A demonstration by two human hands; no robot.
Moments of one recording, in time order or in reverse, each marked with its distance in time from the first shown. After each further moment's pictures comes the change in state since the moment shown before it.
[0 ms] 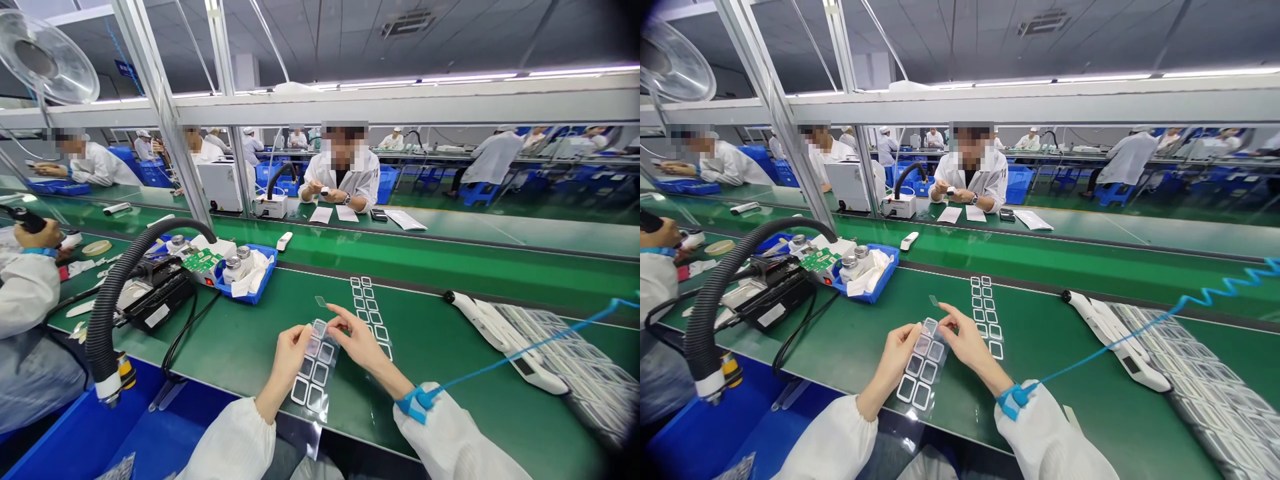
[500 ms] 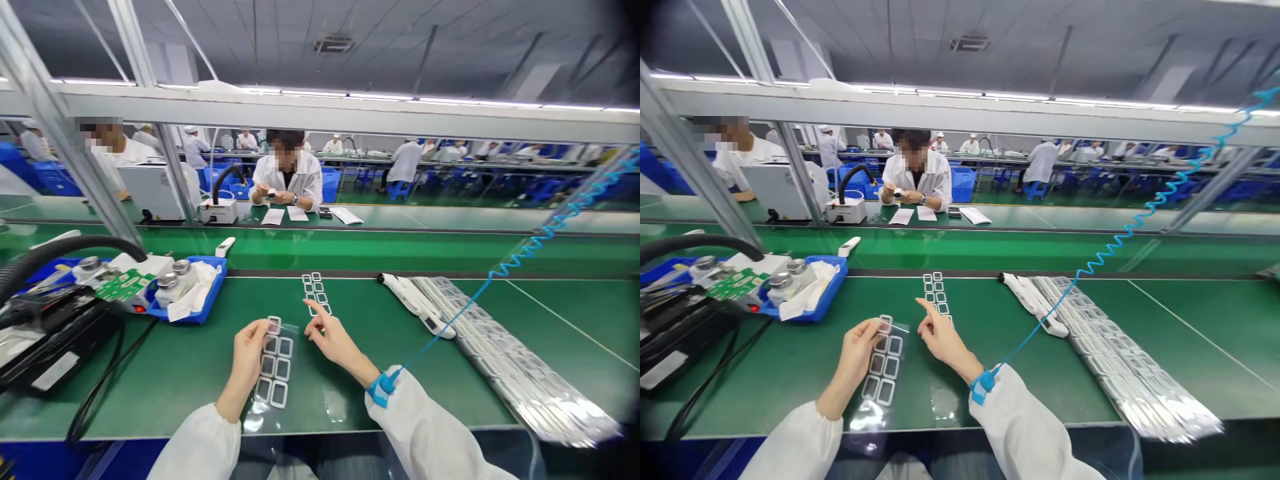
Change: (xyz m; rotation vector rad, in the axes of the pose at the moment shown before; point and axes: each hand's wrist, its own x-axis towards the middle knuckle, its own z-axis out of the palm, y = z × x) left_hand 0.029 -0.004 0.014 -0.109 0.049 -0.017; right_hand -0.030 0.018 -0.037 -0.147 0.113 -0.013
